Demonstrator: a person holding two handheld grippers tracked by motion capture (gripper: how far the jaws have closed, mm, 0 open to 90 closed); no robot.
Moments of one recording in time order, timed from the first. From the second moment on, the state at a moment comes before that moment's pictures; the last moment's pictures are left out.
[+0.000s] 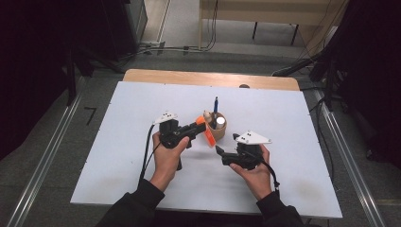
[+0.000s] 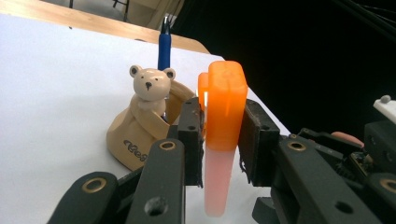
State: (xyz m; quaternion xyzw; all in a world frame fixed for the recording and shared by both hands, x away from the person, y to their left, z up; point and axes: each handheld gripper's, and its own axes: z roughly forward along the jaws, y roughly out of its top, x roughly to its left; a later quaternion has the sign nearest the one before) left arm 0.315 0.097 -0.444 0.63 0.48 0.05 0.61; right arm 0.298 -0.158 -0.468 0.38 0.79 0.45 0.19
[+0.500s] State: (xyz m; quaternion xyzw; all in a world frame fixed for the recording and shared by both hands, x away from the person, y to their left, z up) left arm 0.320 0.098 -0.435 0.63 0.48 0.06 0.61; right arm 0.296 -0.173 -0.468 0.38 0.79 0.44 0.20
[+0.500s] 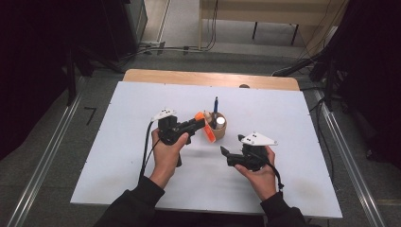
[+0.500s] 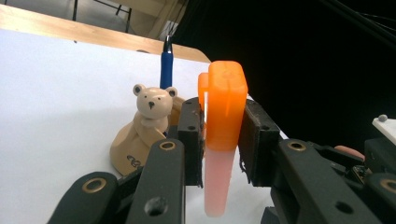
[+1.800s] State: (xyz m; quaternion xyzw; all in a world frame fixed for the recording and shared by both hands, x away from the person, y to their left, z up) left arm 0.338 0.095 -0.424 0.62 0.48 0.07 0.62; right arm 0.292 -0.220 -0.470 0.41 0.77 0.43 0.21
